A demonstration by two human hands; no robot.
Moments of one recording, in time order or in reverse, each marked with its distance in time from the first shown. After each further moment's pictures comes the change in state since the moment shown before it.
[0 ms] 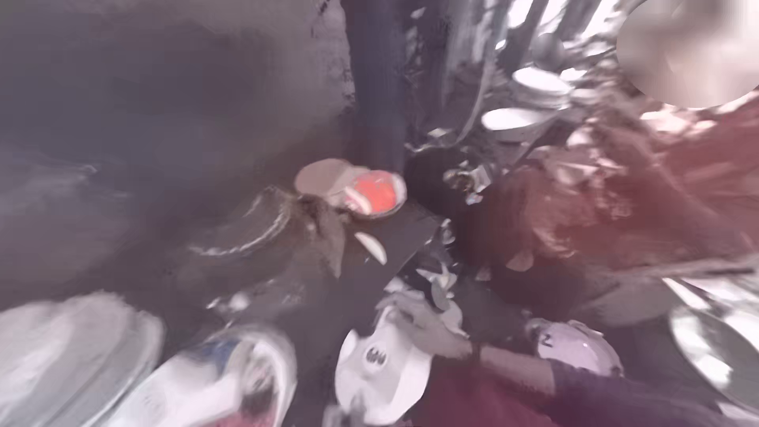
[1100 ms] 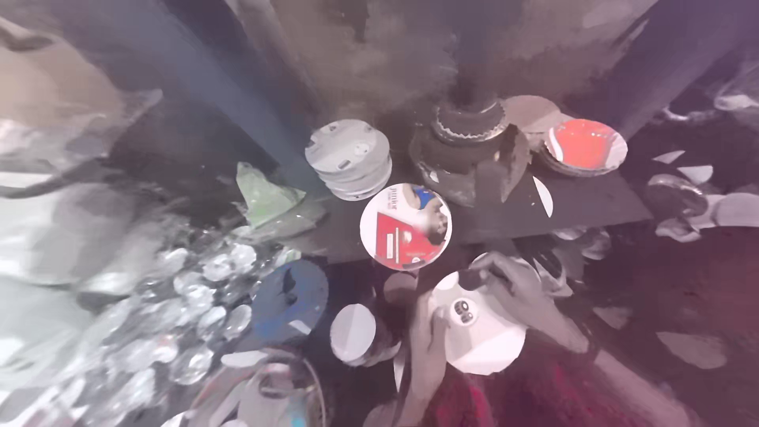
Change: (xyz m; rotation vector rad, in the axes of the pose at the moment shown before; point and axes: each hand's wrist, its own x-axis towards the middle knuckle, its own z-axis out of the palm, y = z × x) left_hand -0.048 0.041 -0.033 0.117 0.139 0.182; right_hand 0.011 -0.052 0.046 -0.068 -0.379 -0.207
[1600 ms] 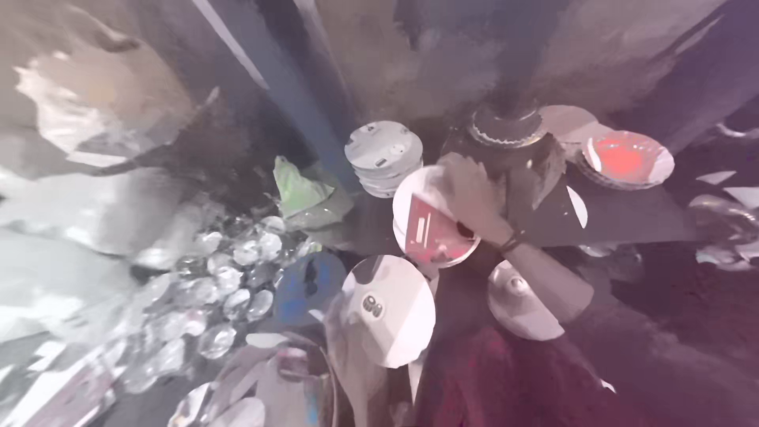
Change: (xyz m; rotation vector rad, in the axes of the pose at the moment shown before) left_hand 0.000 0.024 -0.099 -0.066 0.624 0.216; right_hand 0.173 -0.044 0.044 -0.367 0.076 -0.070
